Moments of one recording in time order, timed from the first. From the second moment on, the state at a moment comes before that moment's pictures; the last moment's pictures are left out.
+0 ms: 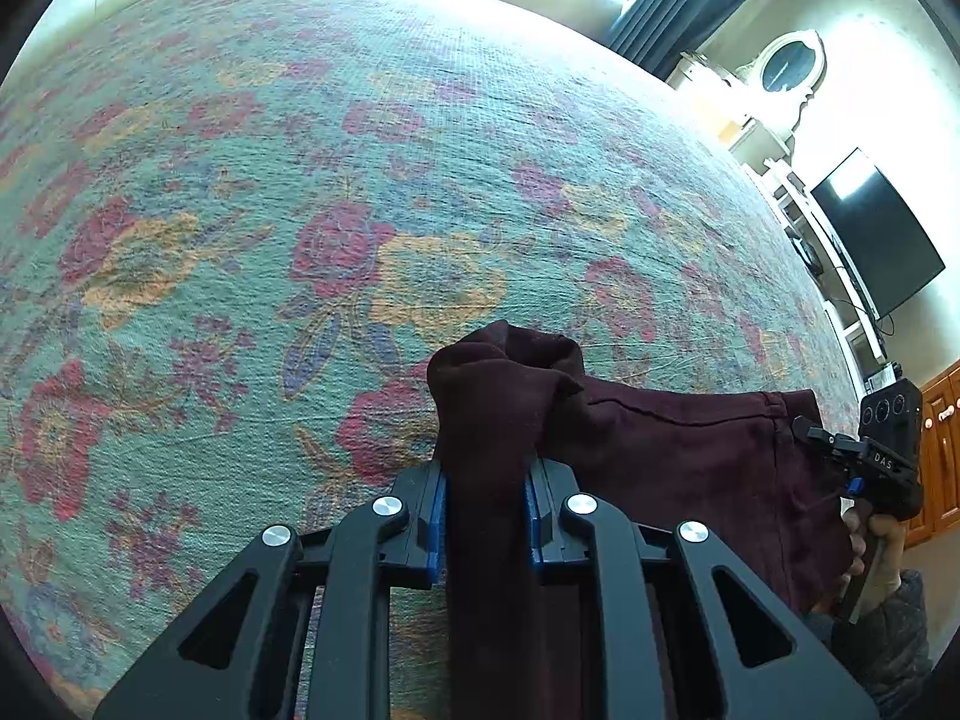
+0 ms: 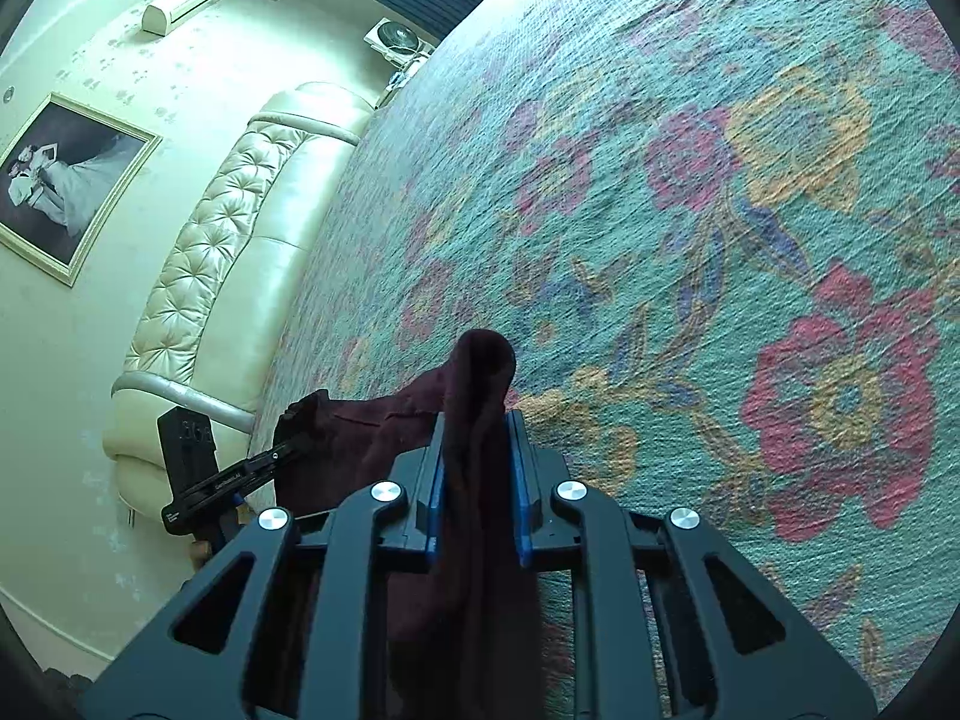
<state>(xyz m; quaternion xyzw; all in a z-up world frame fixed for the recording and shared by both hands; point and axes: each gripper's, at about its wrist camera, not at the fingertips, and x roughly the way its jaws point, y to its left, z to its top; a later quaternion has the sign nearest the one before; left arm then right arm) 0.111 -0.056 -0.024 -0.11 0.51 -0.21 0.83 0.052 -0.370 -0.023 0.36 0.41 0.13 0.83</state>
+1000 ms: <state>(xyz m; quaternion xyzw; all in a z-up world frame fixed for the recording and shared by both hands) 0.143 -0.058 -0.048 -0.10 0.53 -0.22 0.81 0.085 -0.379 -0.055 0.39 0.45 0.18 0.78</state>
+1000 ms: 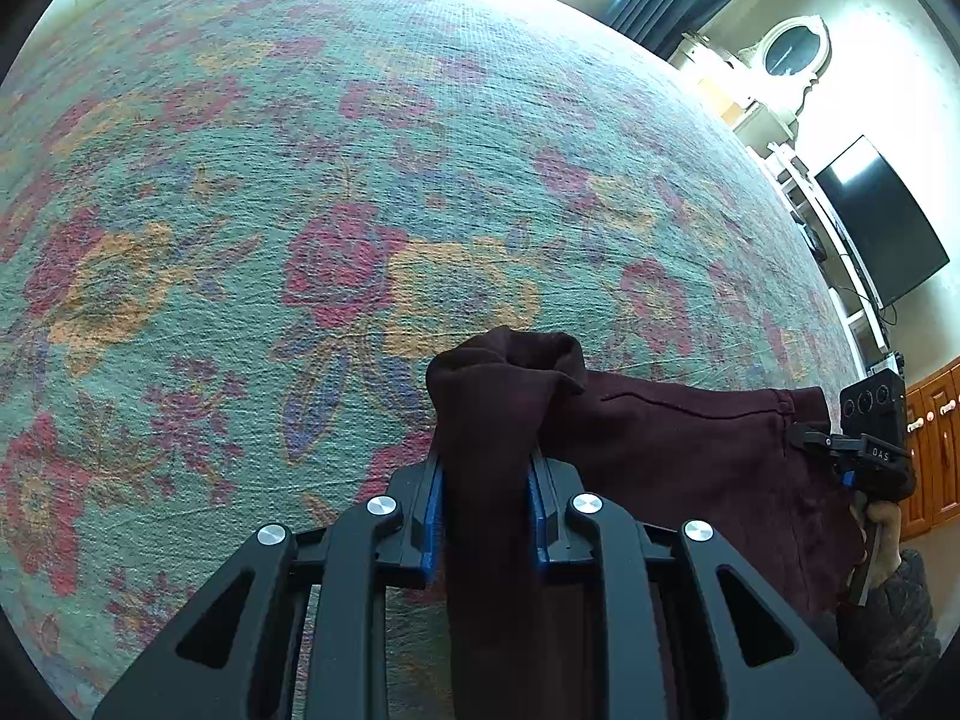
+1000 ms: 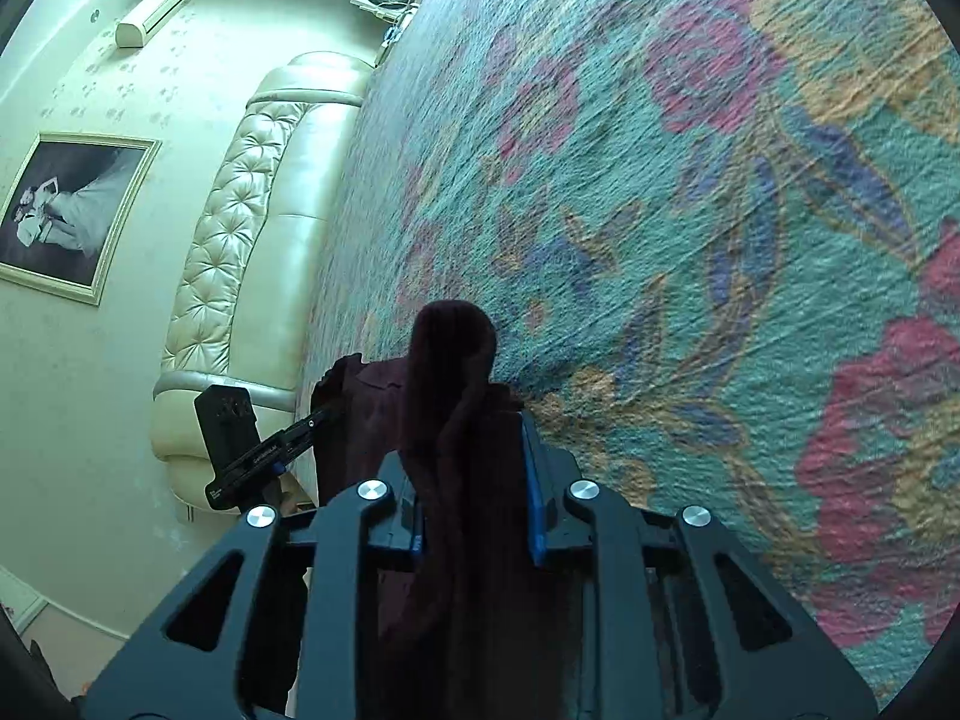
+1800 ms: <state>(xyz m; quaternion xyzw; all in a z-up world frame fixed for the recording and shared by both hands) 0.246 -0.085 -0.053 -0.07 0.52 -0.19 0.83 0.159 -0.415 -0.059 0.42 0.40 0.14 0.80</state>
